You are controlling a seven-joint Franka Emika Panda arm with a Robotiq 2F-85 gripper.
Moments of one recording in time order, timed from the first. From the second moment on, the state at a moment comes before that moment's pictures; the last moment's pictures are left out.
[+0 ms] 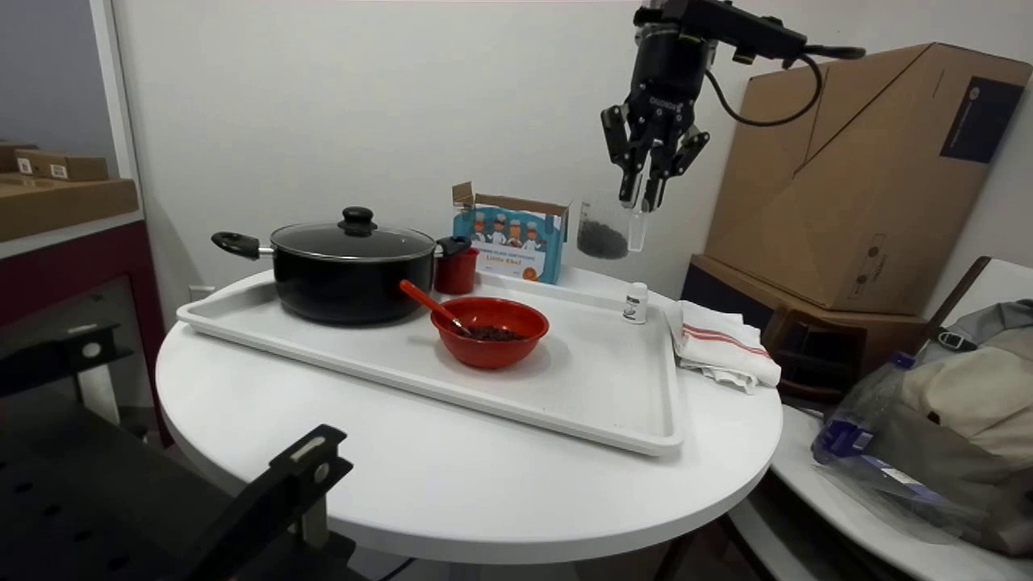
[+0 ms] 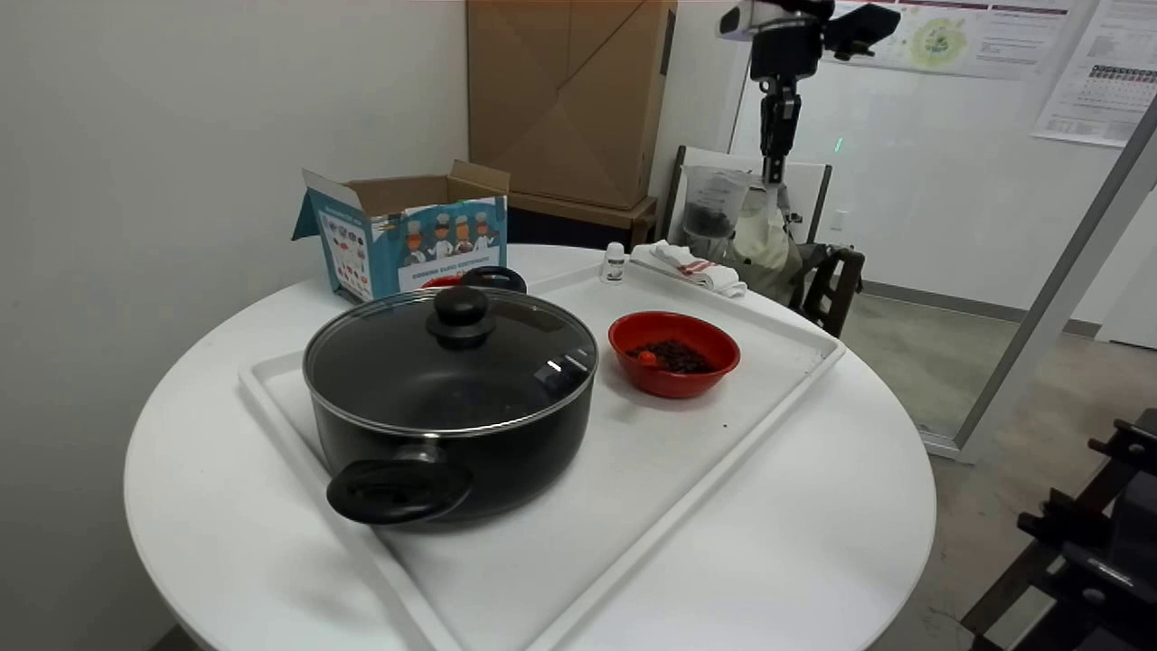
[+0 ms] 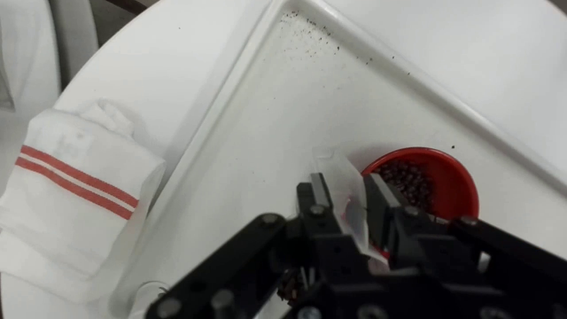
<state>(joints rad) -0.27 0.51 0.00 -1.72 -0.12 2.08 -0.91</state>
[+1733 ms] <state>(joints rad) 0.09 0.48 0.02 -2.07 -1.37 2.05 -0.69</state>
